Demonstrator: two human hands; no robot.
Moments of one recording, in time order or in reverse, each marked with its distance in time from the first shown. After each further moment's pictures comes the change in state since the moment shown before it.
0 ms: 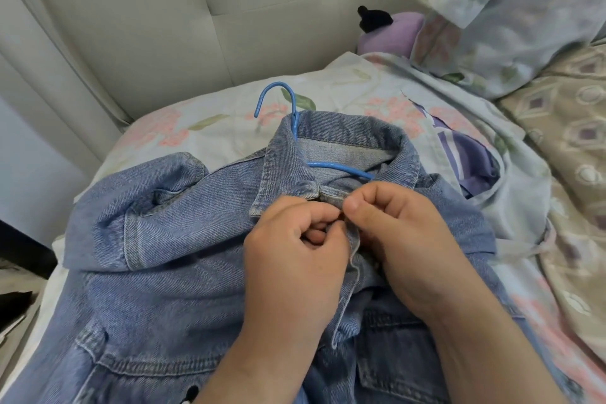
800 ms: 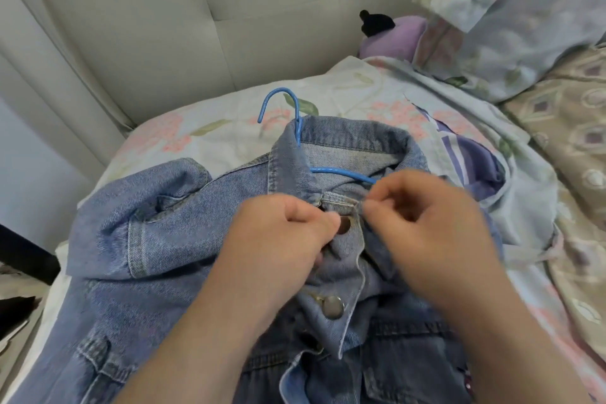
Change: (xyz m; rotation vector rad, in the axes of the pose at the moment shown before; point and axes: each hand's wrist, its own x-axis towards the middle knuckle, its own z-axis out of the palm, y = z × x) left_hand 0.030 0.003 -0.025 -0.191 -0.379 -0.530; right_hand -0.005 -0.020 -0.005 -0.625 0.311 -0.205
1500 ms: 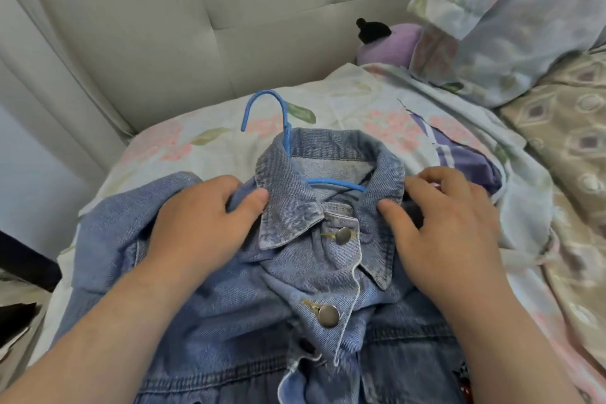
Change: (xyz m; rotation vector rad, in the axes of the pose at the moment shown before) left_hand 0.060 -0.038 -0.065 0.790 0.269 0.458; right_hand 0.010 0.033 -0.005 -0.627 0.175 -0.124
